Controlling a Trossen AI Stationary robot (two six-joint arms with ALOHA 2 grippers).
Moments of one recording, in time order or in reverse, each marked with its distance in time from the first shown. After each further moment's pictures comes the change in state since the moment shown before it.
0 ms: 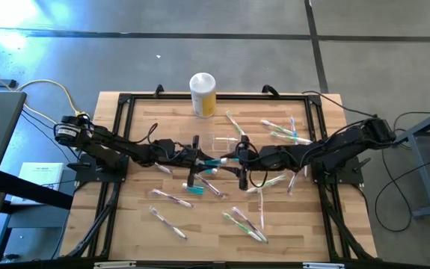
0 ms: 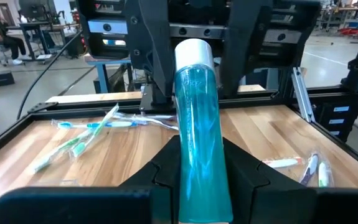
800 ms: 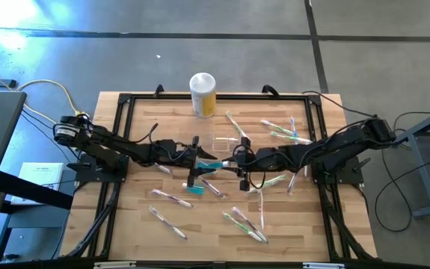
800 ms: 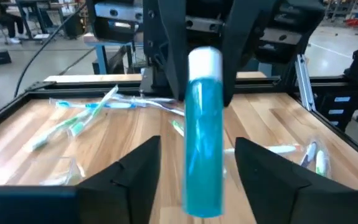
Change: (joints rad) left arm 0.000 -0.012 0.000 -0.082 -0.002 -0.040; right arm 0.003 0.000 0.032 -0.182 0.003 -0.004
